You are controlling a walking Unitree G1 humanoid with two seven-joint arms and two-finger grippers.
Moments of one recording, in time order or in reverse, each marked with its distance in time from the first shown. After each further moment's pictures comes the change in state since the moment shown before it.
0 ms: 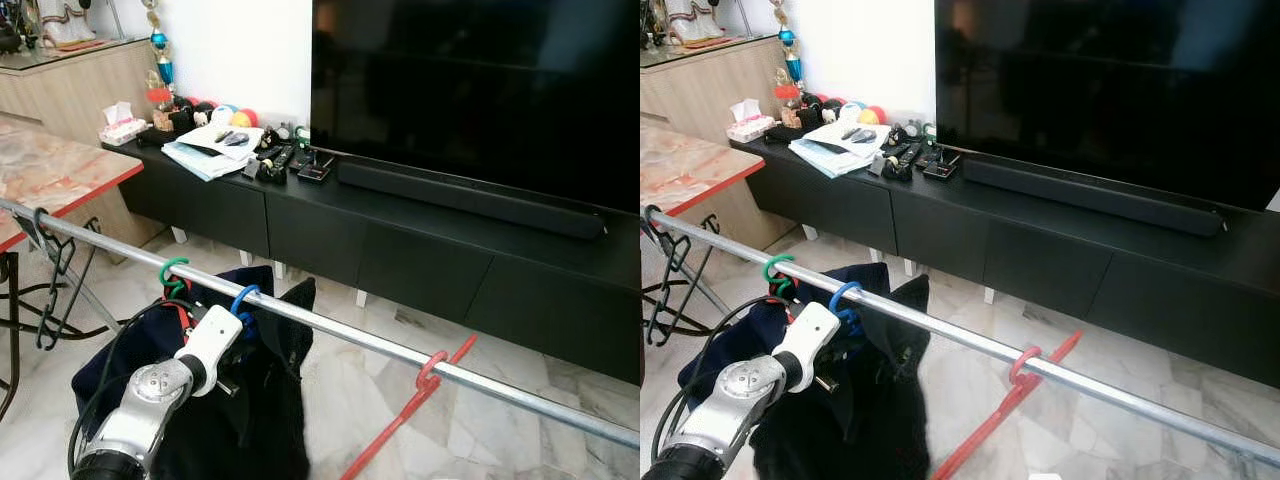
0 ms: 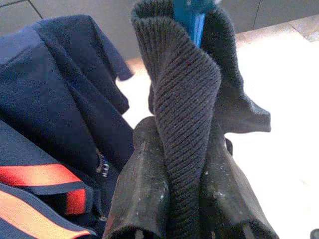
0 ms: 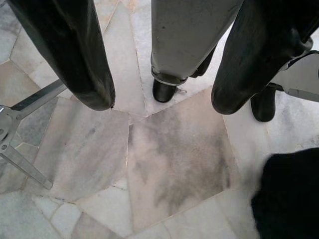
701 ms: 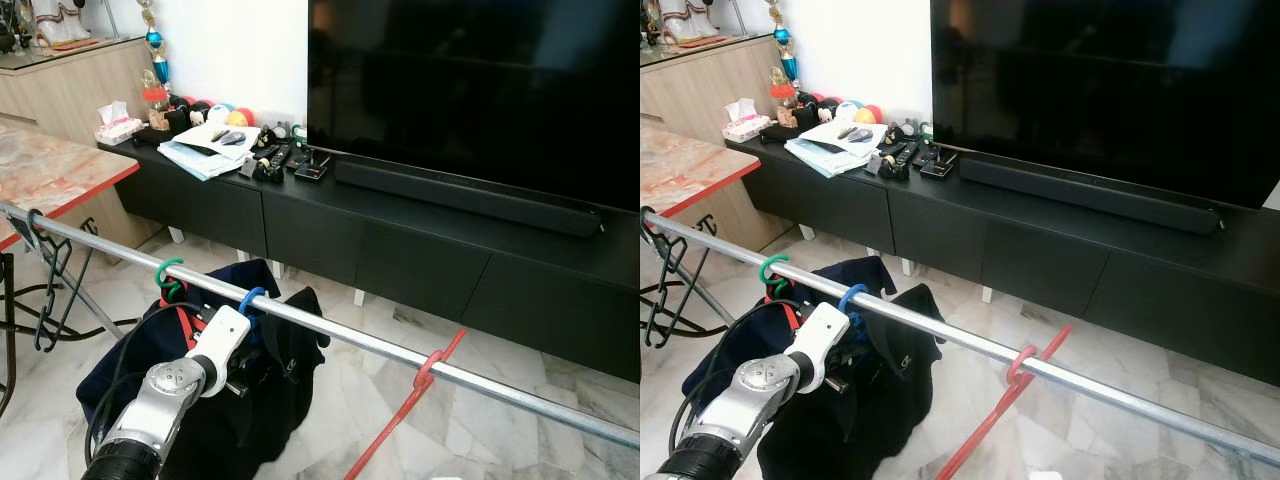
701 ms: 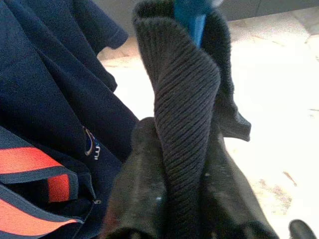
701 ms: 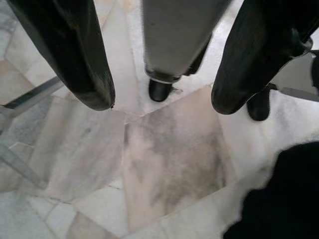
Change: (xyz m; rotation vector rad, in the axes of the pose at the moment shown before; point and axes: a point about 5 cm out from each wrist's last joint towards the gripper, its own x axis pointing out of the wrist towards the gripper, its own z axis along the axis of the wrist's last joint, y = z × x) left arm 0.011 -0.005 -0.002 -0.082 0.082 0.008; right arm 0.001 0.010 0.005 0.000 -0.001 0.015
